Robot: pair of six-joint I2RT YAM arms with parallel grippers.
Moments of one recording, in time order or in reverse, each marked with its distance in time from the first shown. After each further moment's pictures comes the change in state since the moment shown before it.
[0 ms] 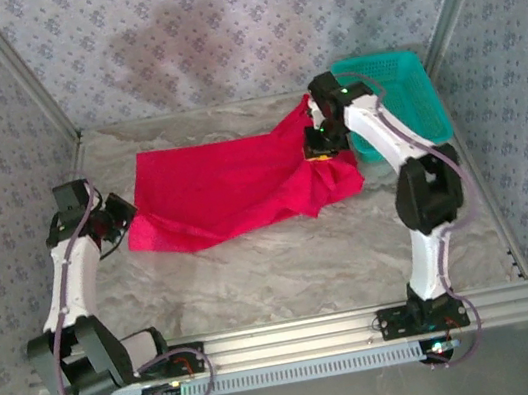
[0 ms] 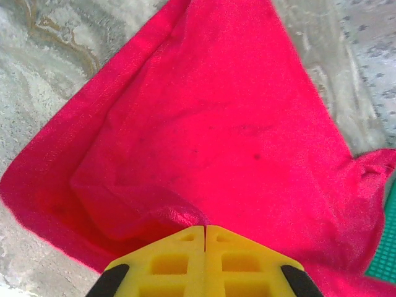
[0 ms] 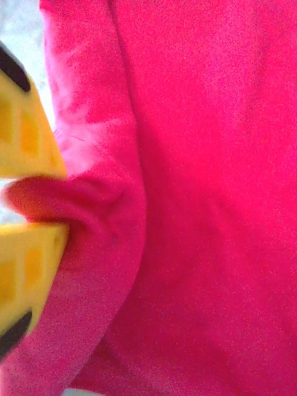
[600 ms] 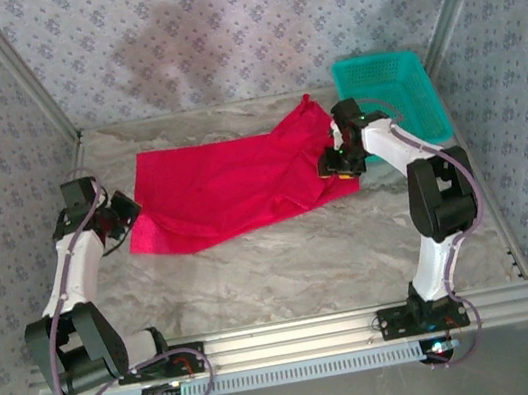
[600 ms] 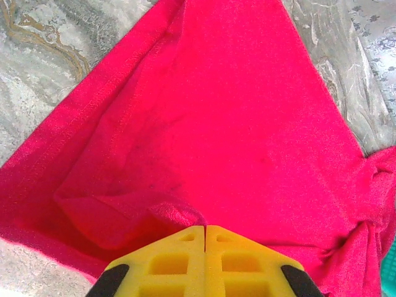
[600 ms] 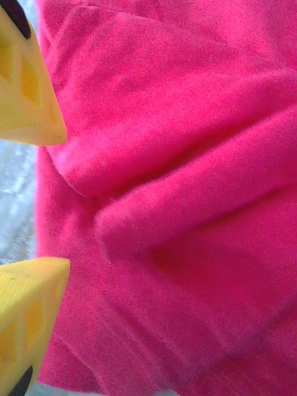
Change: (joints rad) left arm -0.029 0.041 -0.016 0.056 -0.010 0.004; right arm -0.097 -0.142 -0.446 0.316 -0.006 0.016
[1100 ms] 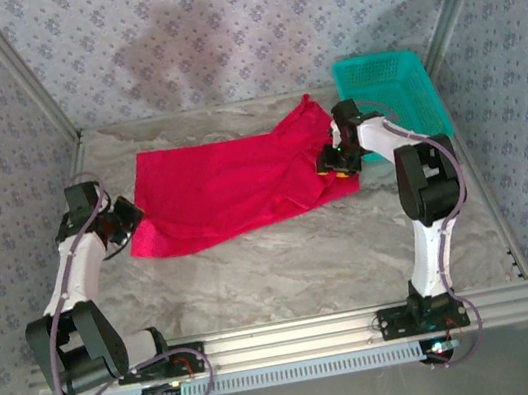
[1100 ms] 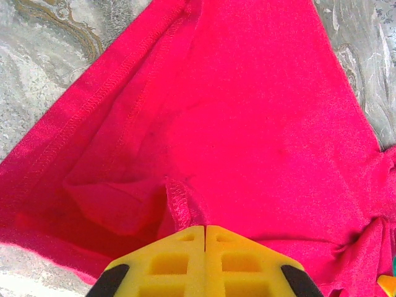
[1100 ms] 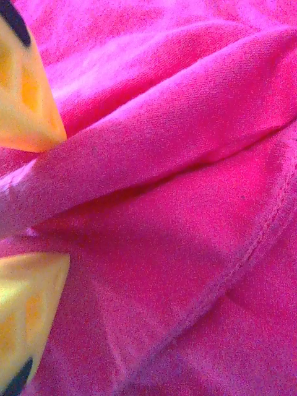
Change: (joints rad) left arm 0.000 0.000 -0.033 0.000 0.000 0.008; right arm -0.019 0.148 0.059 0.077 -0.058 0.033
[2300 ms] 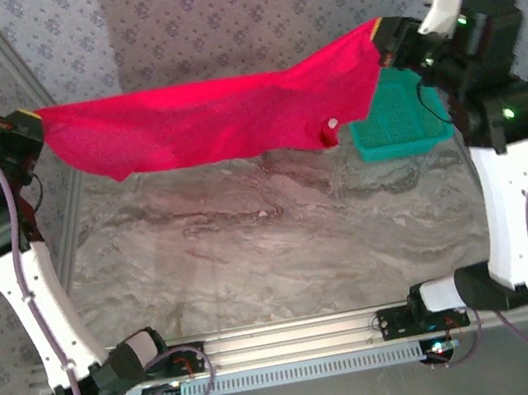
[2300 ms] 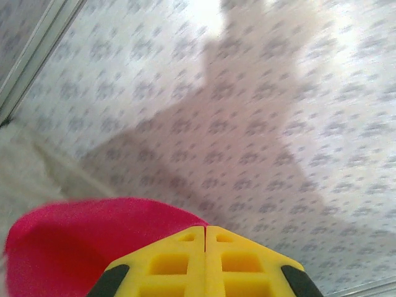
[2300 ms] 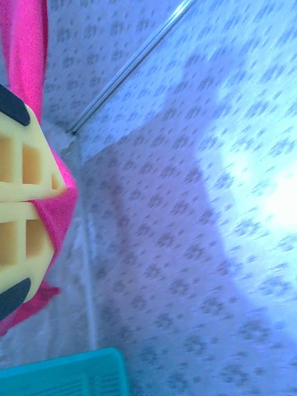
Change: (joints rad) left arm 0.196 -0.120 0.834 -0.074 0.111 -0.103; right arm -0.078 -0.676 0.671 -0.137 0.025 0.107
